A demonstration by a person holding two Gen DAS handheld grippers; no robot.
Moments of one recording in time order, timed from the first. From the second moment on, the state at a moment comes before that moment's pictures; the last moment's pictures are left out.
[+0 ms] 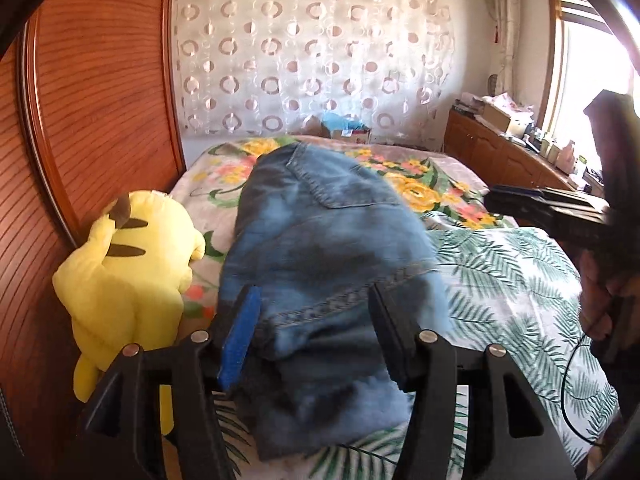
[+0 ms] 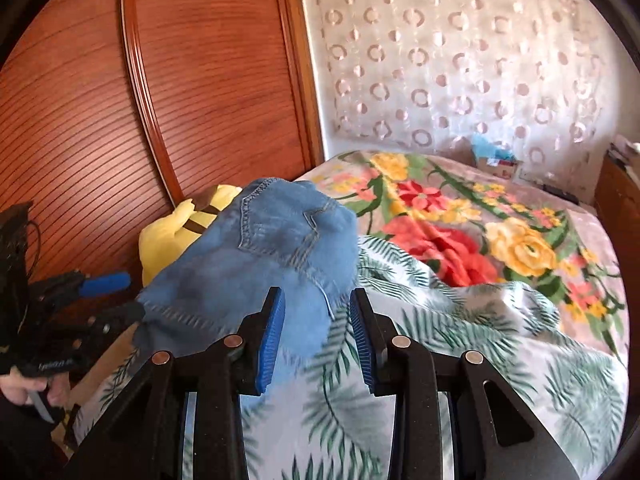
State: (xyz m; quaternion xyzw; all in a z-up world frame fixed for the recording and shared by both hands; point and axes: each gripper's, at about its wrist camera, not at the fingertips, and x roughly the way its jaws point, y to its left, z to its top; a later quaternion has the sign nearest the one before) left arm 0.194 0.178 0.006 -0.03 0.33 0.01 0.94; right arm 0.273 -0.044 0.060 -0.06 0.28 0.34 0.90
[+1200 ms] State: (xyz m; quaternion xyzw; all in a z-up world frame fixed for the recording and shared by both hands) left arm 0.072 0.014 0.087 -0.01 0.21 -0.06 0.97; right arm -0.014 -0.190 0.098 -0.02 0.17 0.19 0.97
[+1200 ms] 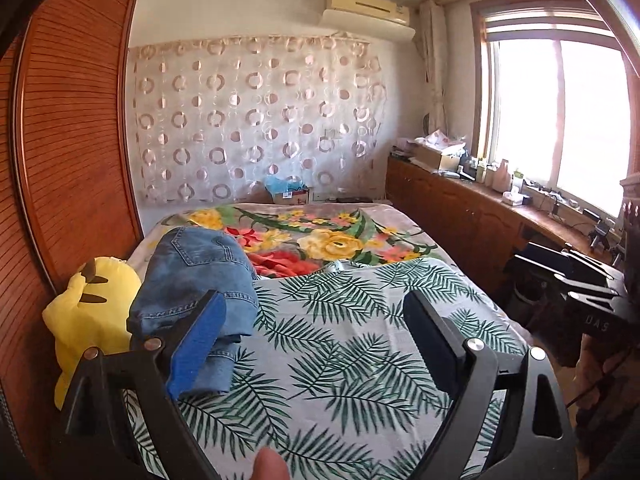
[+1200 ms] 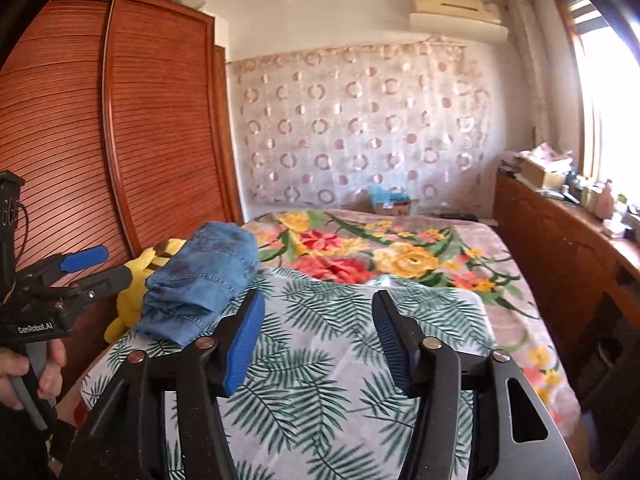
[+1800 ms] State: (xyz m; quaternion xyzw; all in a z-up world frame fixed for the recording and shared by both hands) left arm 0.046 0.002 0.083 0.01 0.22 -0.04 0.98; right arm -0.056 -0.169 0.095 -0.01 0.15 0.15 0.98
